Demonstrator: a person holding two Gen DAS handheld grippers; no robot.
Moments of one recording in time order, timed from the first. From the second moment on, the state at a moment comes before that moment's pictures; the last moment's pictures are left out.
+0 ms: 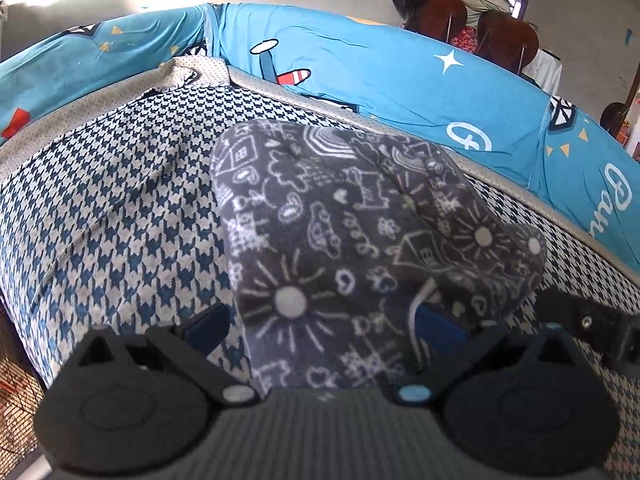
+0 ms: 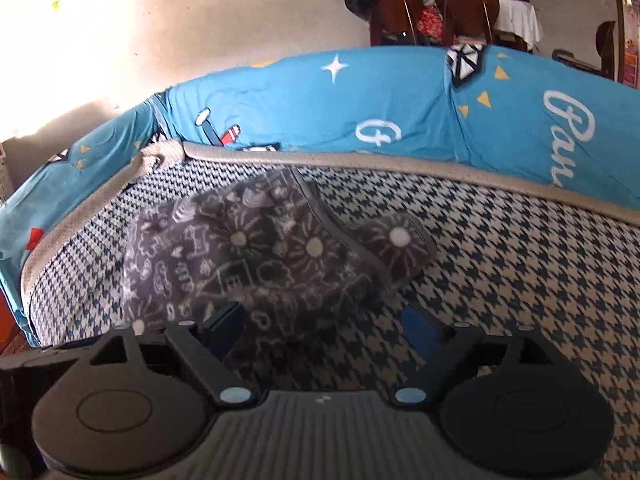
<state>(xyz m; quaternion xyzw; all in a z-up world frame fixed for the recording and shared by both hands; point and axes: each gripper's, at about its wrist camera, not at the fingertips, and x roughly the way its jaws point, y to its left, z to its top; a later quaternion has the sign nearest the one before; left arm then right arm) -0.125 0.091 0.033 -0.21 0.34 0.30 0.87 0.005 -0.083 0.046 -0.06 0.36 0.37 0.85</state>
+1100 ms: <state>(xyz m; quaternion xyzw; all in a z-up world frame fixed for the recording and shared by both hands) -0.131 0.064 0.019 -0.20 0.36 0.32 0.86 0.003 -0.083 0.031 -0.13 0.38 0.38 0.83</state>
